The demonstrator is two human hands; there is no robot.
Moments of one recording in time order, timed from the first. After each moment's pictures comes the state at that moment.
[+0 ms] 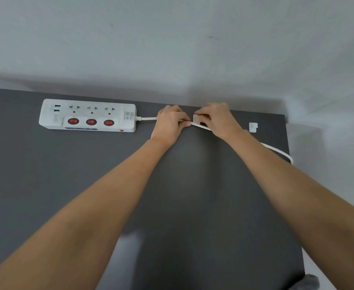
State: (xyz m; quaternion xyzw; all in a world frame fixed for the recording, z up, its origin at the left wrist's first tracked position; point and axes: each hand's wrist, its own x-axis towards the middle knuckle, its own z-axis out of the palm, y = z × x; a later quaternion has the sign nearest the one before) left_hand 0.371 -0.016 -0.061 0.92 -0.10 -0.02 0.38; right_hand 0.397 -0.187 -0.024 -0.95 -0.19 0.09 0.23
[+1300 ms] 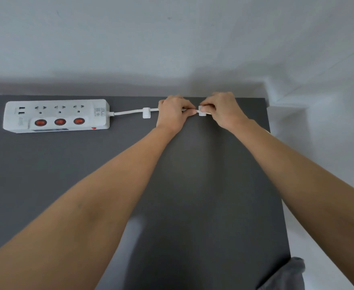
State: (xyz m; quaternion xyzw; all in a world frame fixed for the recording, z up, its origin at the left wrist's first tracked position) left_hand 0.383 -0.093 -0.051 0.90 -0.08 -0.07 0.42; right_hand 0.392 -0.263 -0.023 -0.96 -0.15 0.09 0.21
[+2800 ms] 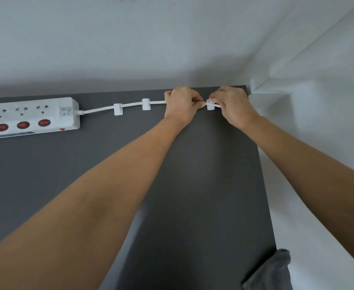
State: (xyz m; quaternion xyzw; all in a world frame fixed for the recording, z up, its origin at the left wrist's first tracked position) left_hand 0.388 -0.181 -0.048 0.93 -0.09 -0.08 0.35; right_hand 0.373 -0.350 -0.036 -0.97 -0.19 0.00 0.13
